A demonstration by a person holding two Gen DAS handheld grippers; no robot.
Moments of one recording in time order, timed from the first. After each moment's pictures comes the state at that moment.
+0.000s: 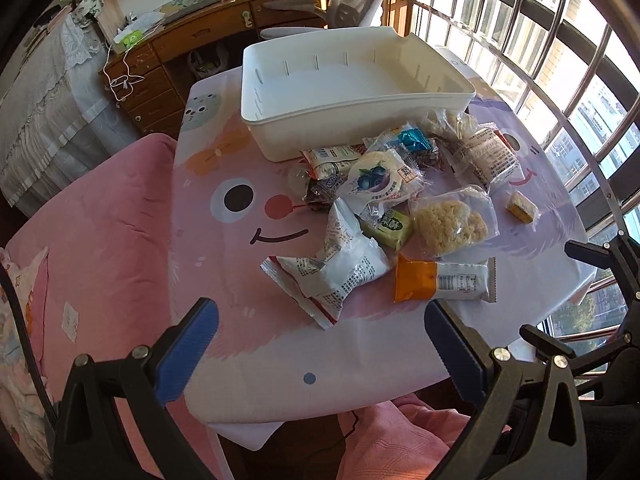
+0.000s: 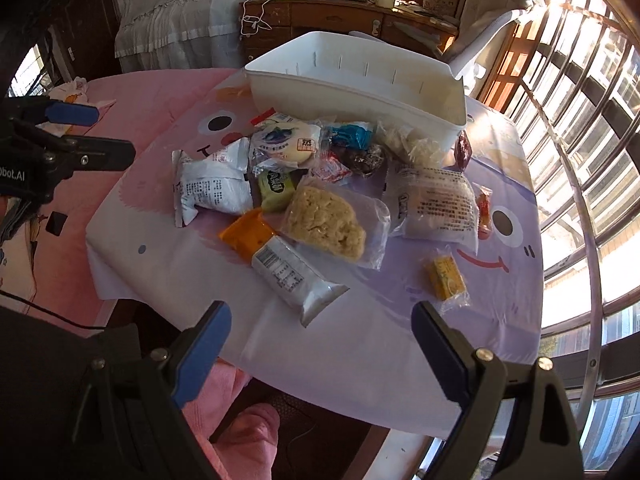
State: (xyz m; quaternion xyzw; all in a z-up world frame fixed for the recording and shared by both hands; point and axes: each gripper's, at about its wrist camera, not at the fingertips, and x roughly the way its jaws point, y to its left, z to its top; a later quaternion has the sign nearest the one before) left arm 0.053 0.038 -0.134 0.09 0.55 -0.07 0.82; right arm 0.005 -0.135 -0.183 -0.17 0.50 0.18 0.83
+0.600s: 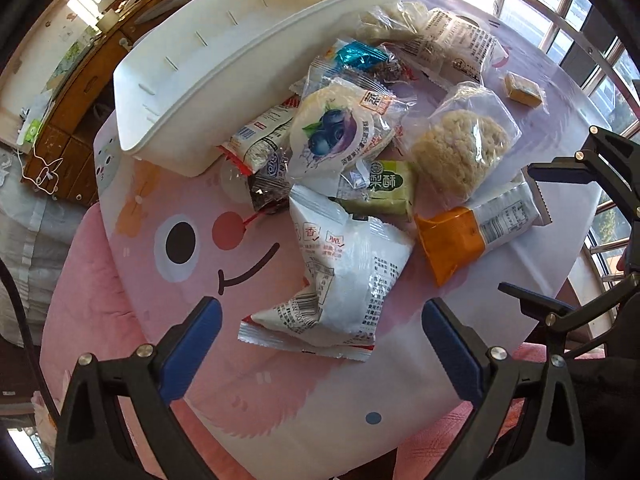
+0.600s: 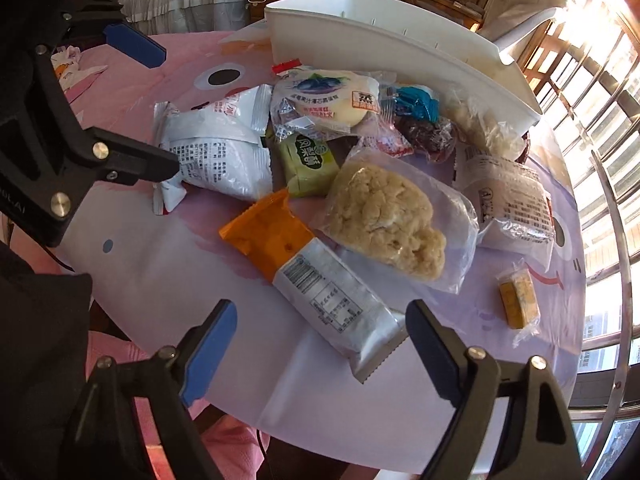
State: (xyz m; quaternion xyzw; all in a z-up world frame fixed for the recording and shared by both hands) left arm 0.106 0.009 -0.210 0.27 0.59 -0.21 0.73; right arm 0.044 -0.085 -0.254 -0.19 0.54 0.16 0.81
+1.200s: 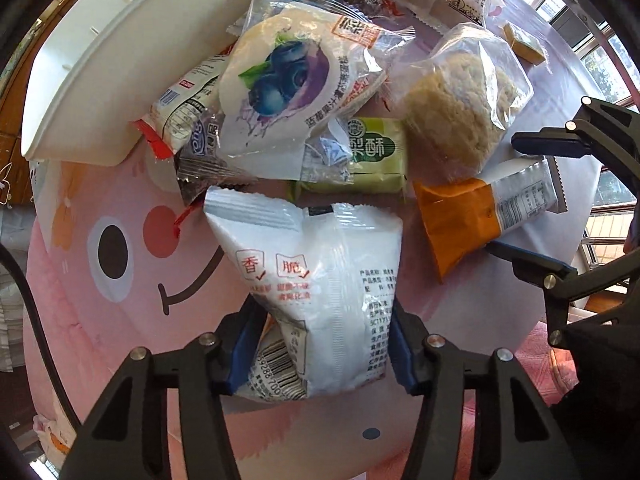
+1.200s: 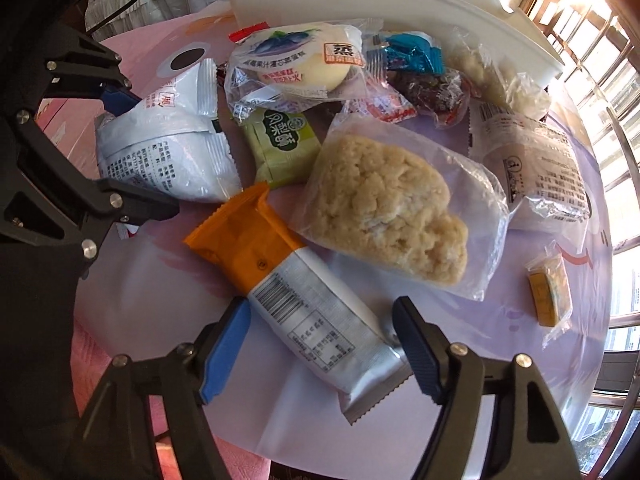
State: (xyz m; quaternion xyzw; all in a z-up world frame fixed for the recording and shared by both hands) left arm 0.127 -0.004 -0.261 0.27 0.65 -0.25 0.66; right arm 0.093 -0.080 -0.275 -0.14 0.60 0.14 0.78
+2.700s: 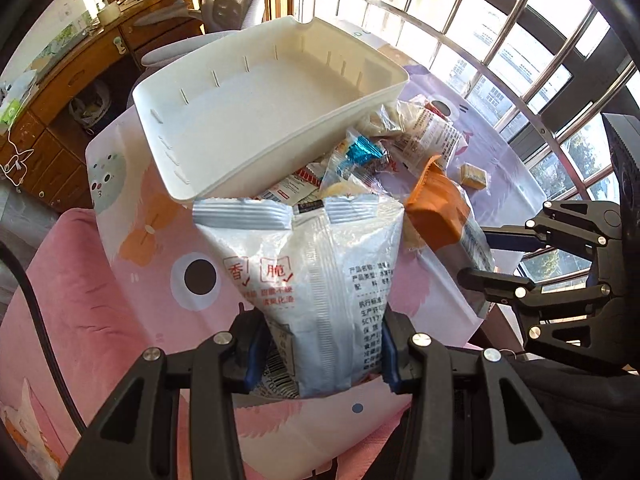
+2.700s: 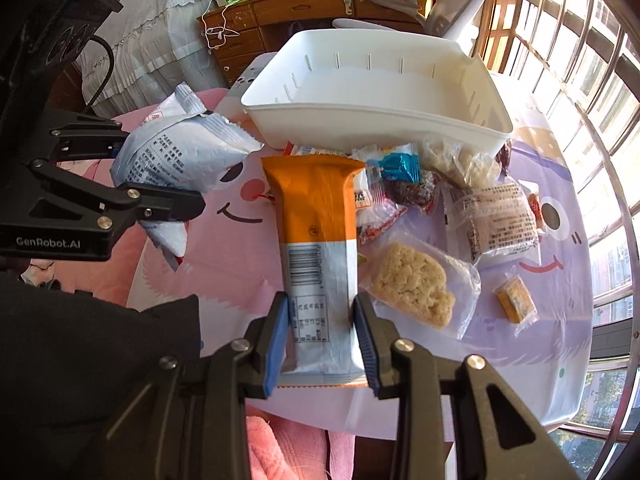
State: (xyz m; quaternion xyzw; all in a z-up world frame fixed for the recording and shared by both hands) left arm 0.150 0.071 -0.104 0.15 0.58 -0.28 0.75; right arm 0.095 -0.068 -0.150 -0.04 0.54 0.14 0.83
